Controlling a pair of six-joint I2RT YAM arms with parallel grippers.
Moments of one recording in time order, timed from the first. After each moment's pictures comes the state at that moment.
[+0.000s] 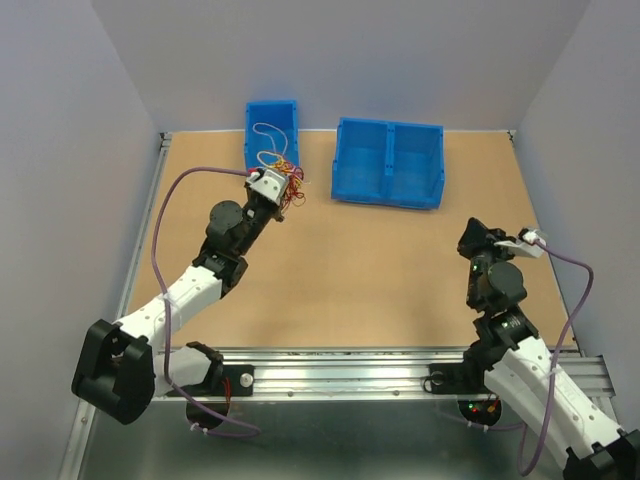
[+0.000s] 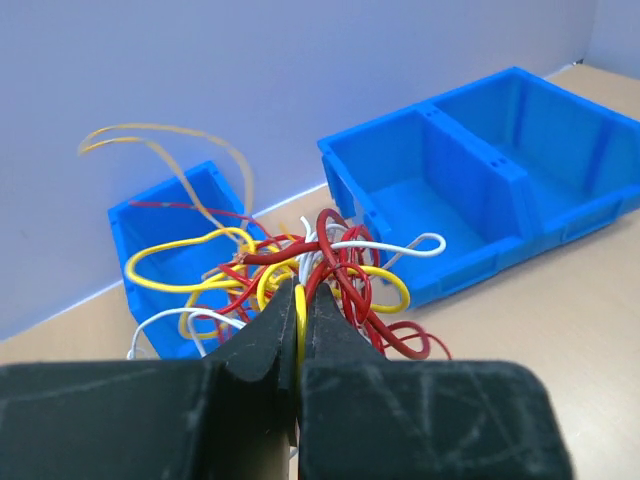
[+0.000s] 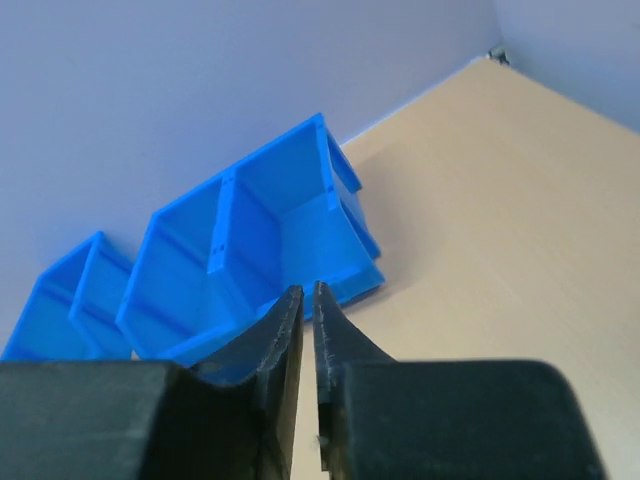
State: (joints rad) left arm -0.50 1.15 0.66 0.62 0.00 0.20; right arm 0.41 0.52 0.33 0.31 0.70 0.48
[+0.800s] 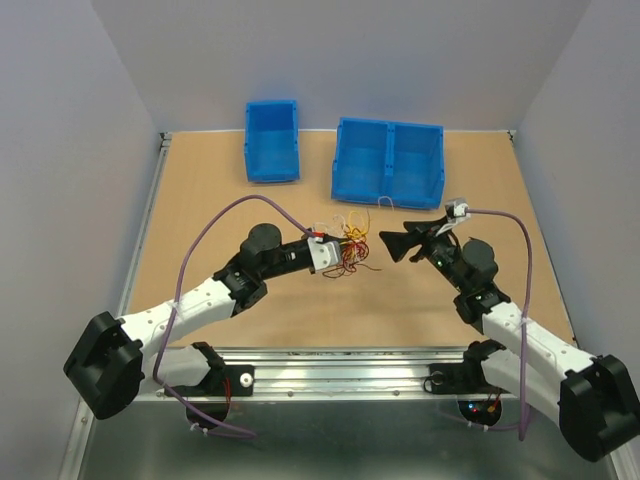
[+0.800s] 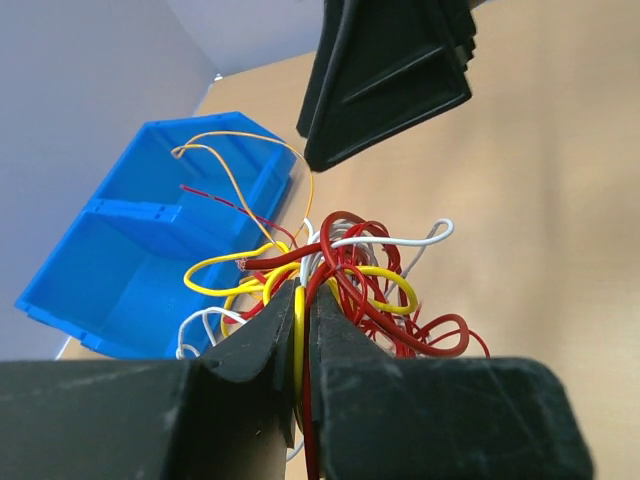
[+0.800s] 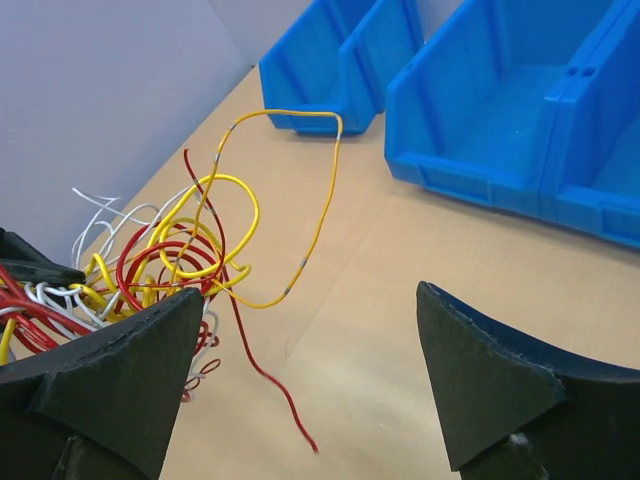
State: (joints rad) left arm -0.77 1.13 0.62 0.46 0.47 0.48; right arm 0.41 0.88 0.33 0.62 -0.22 0.44
